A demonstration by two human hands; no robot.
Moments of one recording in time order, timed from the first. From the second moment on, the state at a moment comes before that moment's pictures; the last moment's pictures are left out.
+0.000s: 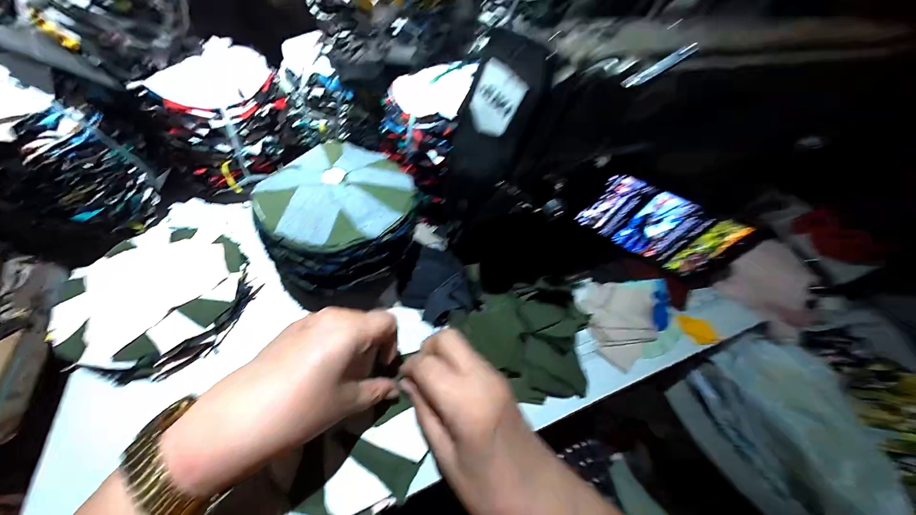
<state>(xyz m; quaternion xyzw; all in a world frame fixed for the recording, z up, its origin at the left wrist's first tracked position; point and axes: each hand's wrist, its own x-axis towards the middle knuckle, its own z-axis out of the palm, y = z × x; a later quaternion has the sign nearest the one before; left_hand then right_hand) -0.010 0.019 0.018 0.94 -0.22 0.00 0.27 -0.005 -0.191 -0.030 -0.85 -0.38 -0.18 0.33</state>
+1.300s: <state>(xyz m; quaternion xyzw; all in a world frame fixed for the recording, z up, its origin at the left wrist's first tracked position) -0.003 0.041 0.018 0.46 -0.24 -0.14 0.85 -0.006 -0.133 -0.038 -0.80 -0.57 -0.08 0.19</state>
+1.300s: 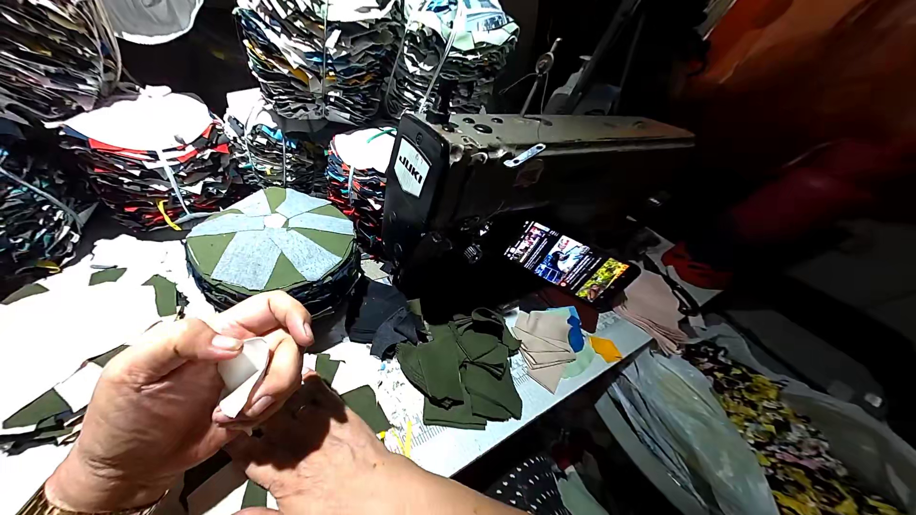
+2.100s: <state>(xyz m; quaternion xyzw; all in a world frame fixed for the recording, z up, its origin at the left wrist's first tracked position) -0.008 0.024 0.024 0.52 -0.12 0.01 0.84 0.001 -0.182 -0.005 -0.74 -0.49 -0.06 0.45</state>
